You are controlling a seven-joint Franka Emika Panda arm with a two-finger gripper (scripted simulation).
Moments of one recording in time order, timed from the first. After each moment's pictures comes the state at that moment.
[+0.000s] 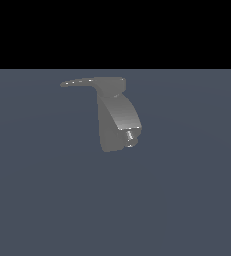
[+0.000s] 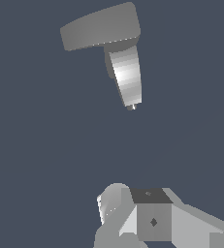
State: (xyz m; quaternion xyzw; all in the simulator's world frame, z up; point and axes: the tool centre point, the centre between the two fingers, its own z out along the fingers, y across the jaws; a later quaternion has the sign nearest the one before) arm -0.257 0.016 0.495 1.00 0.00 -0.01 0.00
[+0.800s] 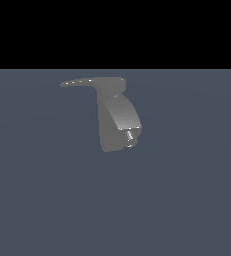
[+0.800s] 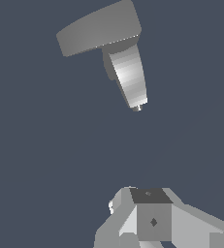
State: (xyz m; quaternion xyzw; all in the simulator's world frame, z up) arm -0.245 0.038 0.478 1.00 -0.04 -0.01 0.00
